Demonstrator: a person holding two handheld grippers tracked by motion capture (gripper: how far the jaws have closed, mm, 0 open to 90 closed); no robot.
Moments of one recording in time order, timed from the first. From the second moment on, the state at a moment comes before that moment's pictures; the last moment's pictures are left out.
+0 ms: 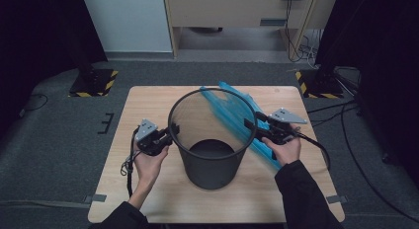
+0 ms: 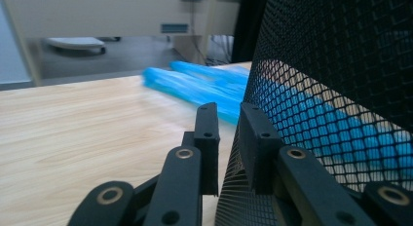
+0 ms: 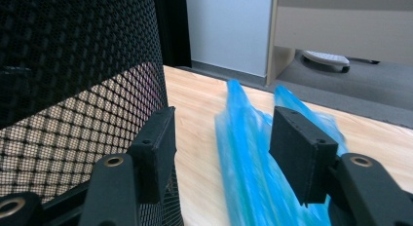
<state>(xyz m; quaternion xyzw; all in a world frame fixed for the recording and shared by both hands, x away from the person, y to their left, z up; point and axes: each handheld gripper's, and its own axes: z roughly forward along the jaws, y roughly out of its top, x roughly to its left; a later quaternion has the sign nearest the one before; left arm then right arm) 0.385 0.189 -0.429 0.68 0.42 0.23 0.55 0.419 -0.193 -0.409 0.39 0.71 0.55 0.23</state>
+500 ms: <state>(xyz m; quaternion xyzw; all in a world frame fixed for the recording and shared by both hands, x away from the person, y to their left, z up) 0.357 0.264 -0.462 0.72 0.49 0.23 0.44 0.436 -0.245 -0.435 0.44 0.75 0.44 0.25</state>
